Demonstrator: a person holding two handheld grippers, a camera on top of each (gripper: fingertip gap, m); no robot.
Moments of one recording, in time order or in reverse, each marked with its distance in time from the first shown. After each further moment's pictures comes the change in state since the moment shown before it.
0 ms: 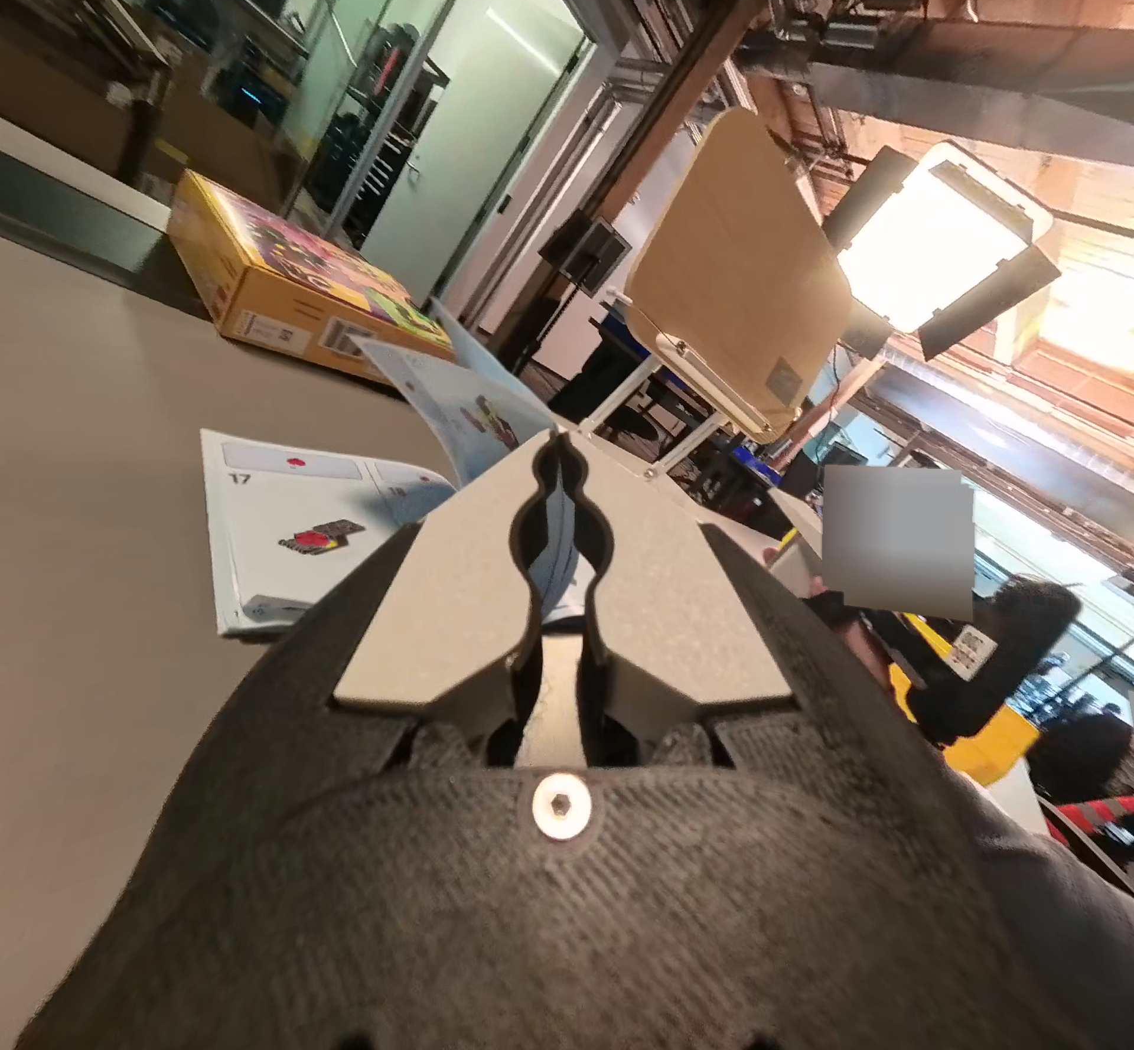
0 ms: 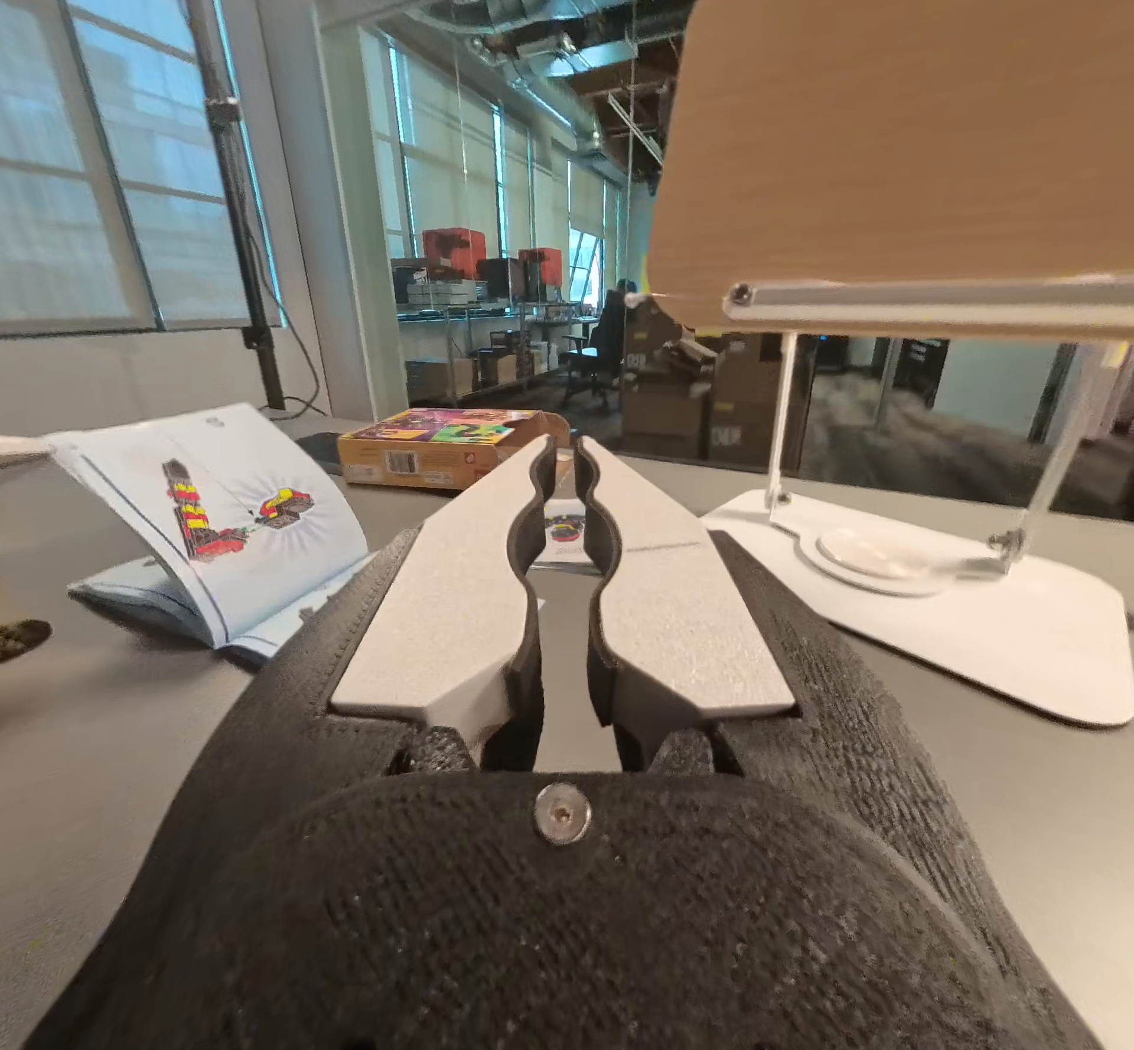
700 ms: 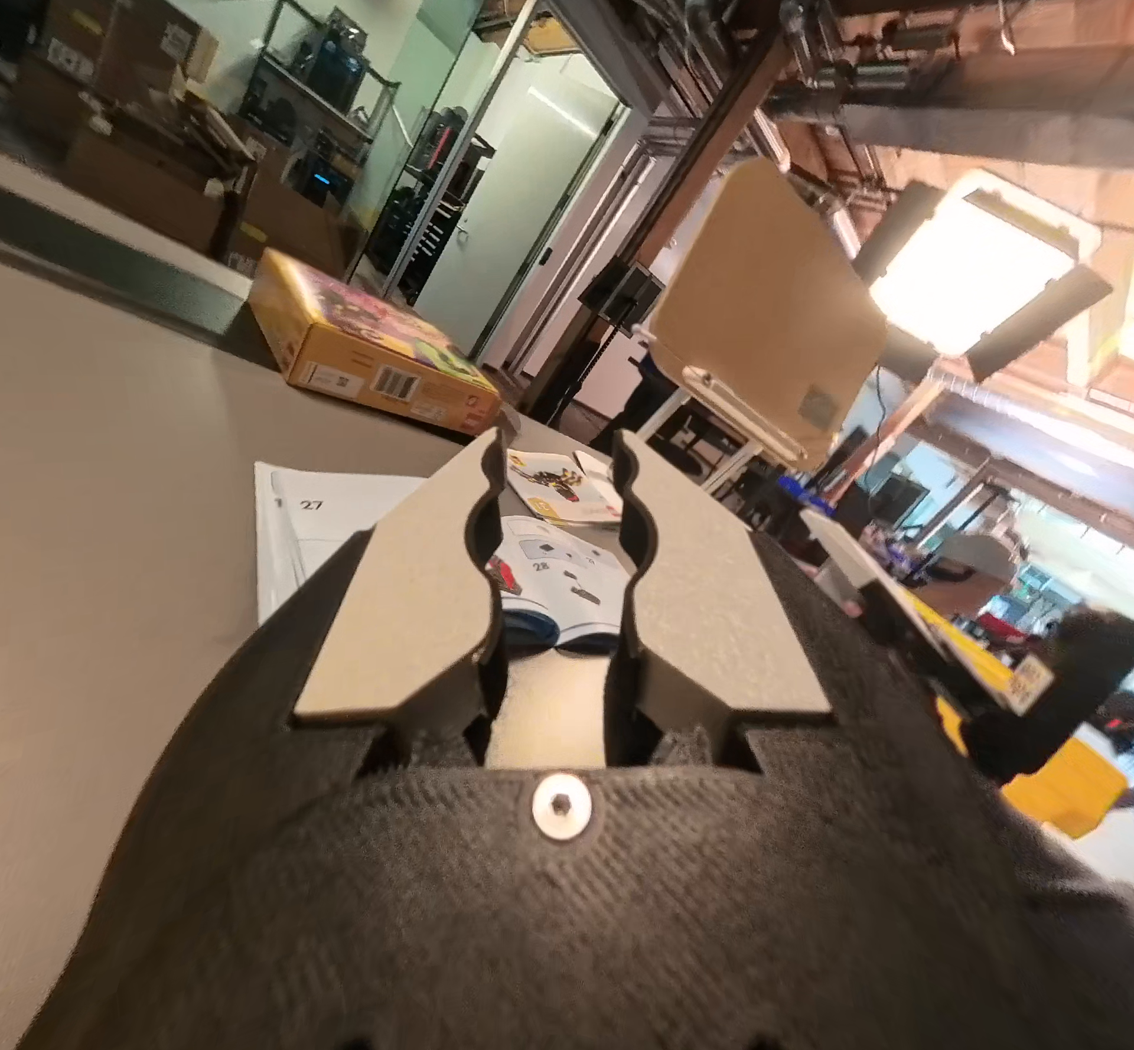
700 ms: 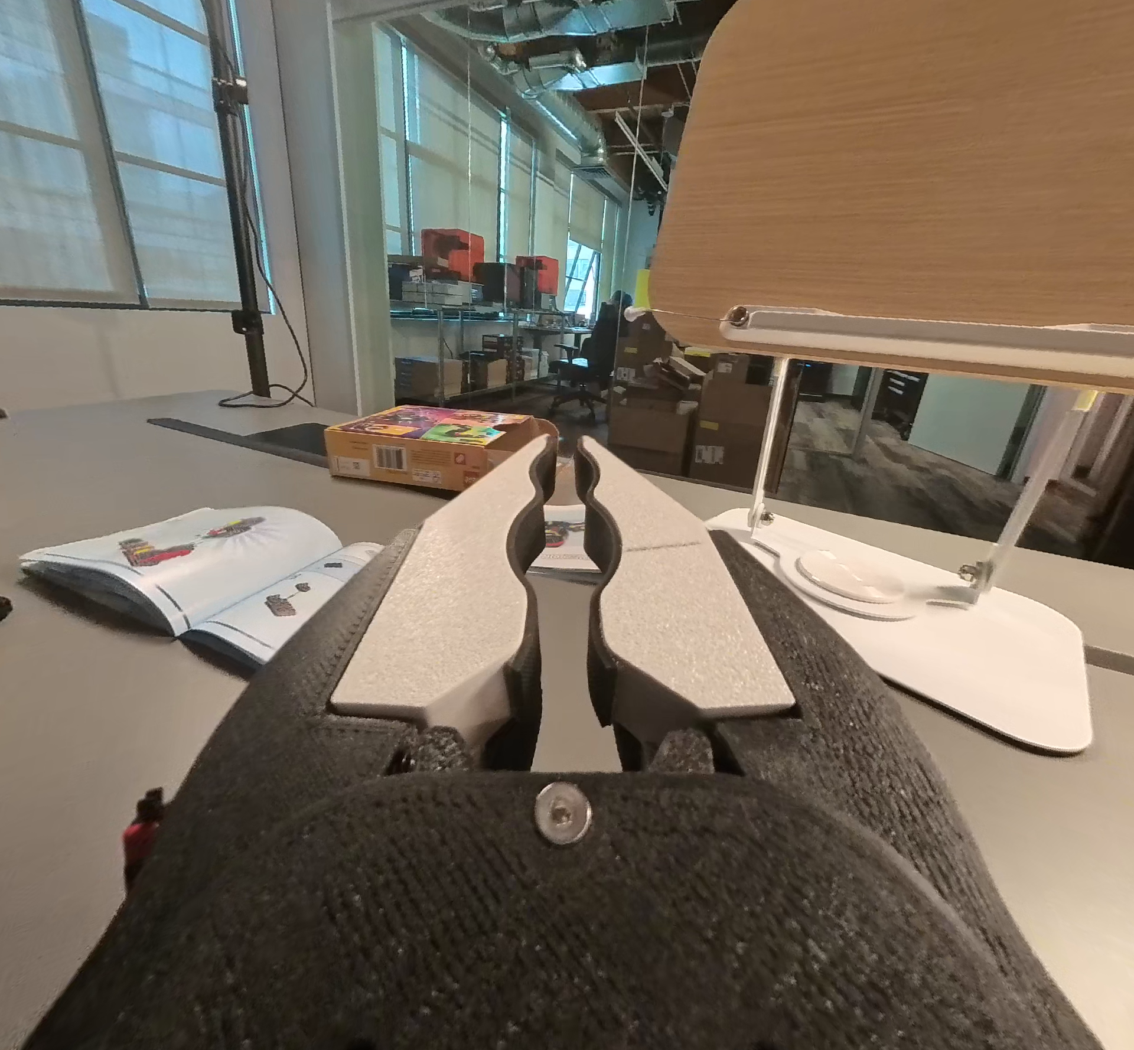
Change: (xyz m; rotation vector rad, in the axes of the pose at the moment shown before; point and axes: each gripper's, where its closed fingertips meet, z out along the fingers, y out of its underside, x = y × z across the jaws) left arm 0.000 -0.013 -0.011 0.078 -0.066 0.071; right arm -0.002 -0.002 0.000 0.020 -0.009 -0.083
